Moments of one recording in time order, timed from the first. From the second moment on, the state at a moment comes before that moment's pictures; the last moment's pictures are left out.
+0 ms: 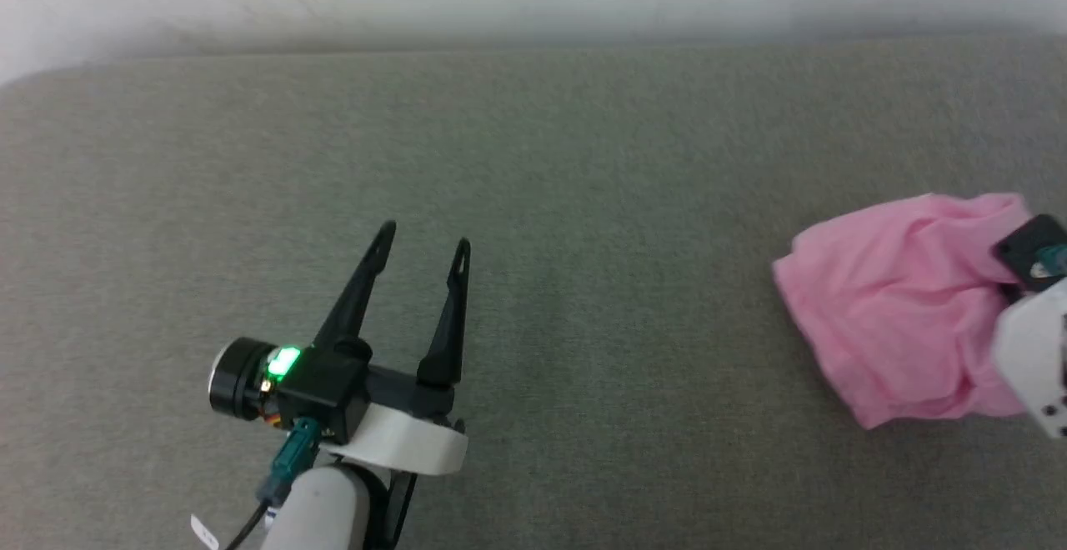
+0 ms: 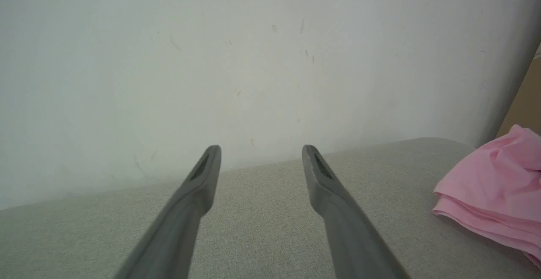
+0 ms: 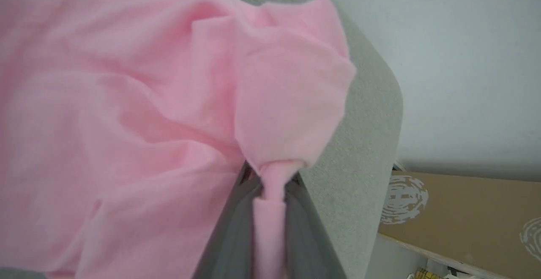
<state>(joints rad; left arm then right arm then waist) -0.12 0.06 -0.20 -0.04 -0.02 -0.04 -0.26 -0.30 -0.72 0.32 0.05 0.20 0.13 0.57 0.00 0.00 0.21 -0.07</state>
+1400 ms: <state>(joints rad) -0.24 0.09 -0.23 -0.04 -0.03 -0.03 -0.26 -0.64 -0.87 0.01 0.86 0.00 0.13 -0.05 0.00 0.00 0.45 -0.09</state>
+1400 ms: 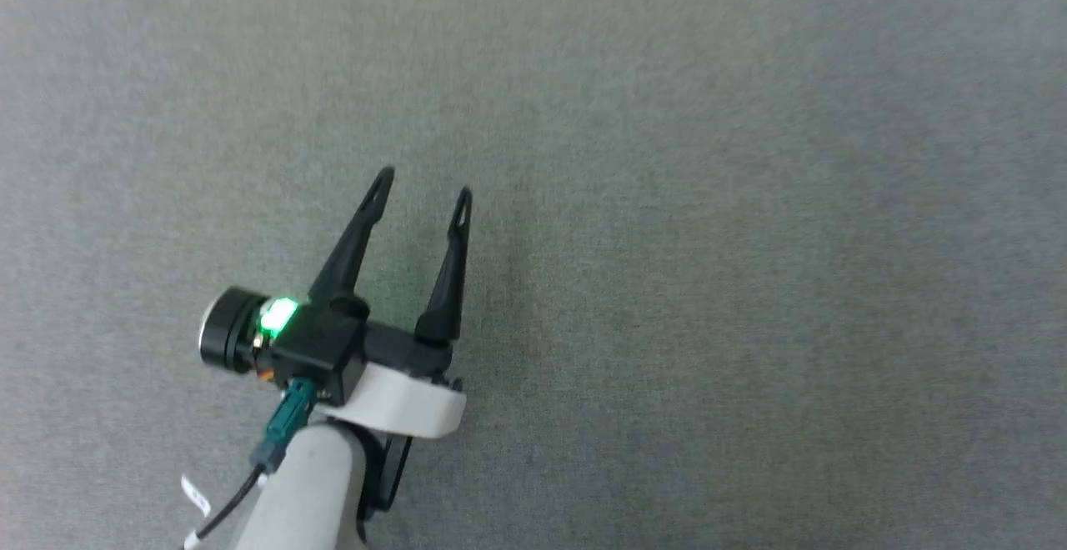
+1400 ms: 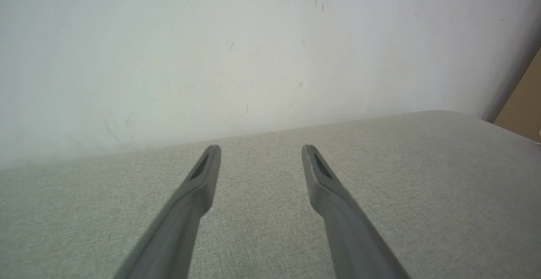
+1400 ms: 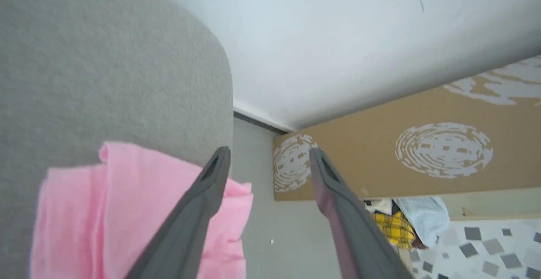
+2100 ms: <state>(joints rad) 0.00 0.09 -0.13 -0.05 -0.06 0.04 -0.26 -0.33 -0.32 -0.11 0.13 0.10 0.13 -0.17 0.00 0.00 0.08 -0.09</state>
